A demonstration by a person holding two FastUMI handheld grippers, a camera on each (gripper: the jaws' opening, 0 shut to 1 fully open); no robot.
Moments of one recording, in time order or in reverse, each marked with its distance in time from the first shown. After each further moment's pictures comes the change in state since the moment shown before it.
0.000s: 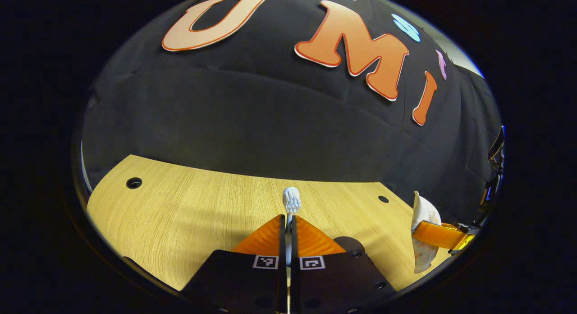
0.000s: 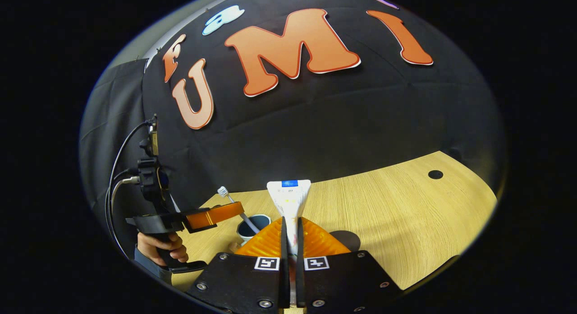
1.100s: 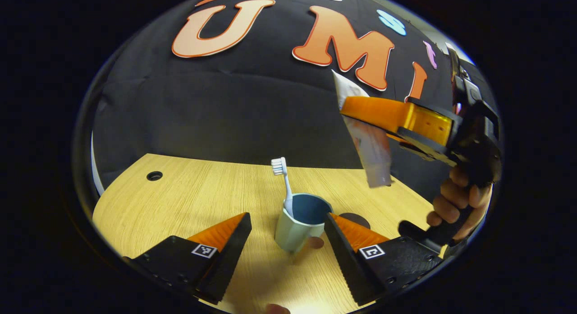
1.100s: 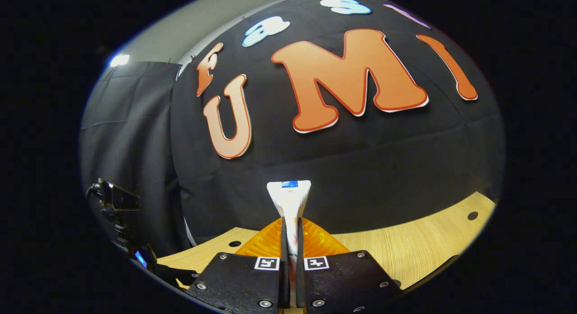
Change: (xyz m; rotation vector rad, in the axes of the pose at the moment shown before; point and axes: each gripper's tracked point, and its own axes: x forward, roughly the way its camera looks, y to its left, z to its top) left arm -0.065 0.008 -0.033 0.075 -0.008 0.048; right arm 0.025 0.022 0.026 -0.130 -0.289 0.179
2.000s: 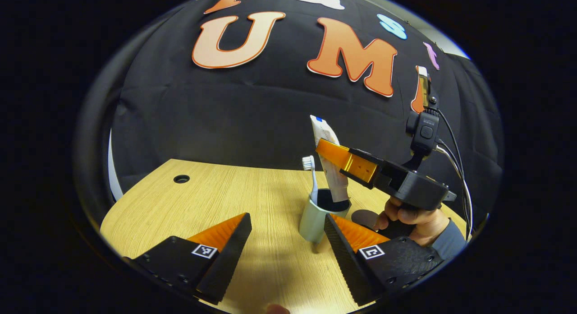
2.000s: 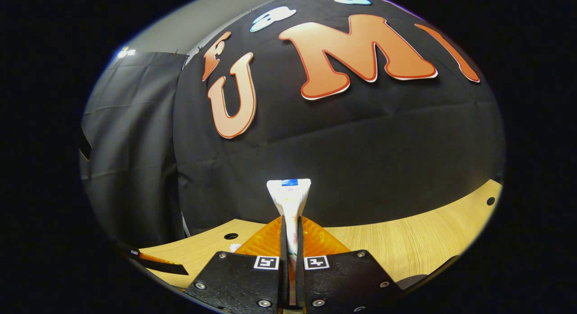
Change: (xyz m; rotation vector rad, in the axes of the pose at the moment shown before) left arm -0.037 0.038 -0.007 -0.003 -0.046 0.084; right arm 0.036 0.000 -0.089 0.000 0.067 0.032
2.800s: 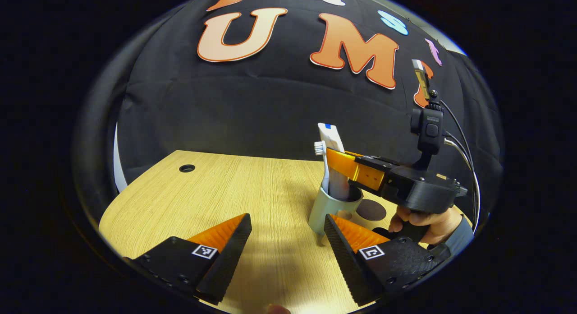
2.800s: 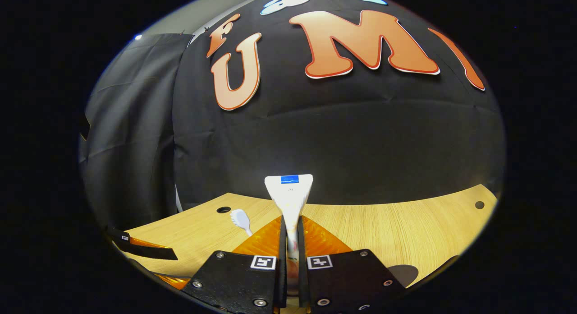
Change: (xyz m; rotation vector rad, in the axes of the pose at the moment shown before) left arm -0.017 -0.003 -0.022 0.002 0.040 0.032; right arm -0.039 -0.007 -0.029 -0.095 0.147 -0.044
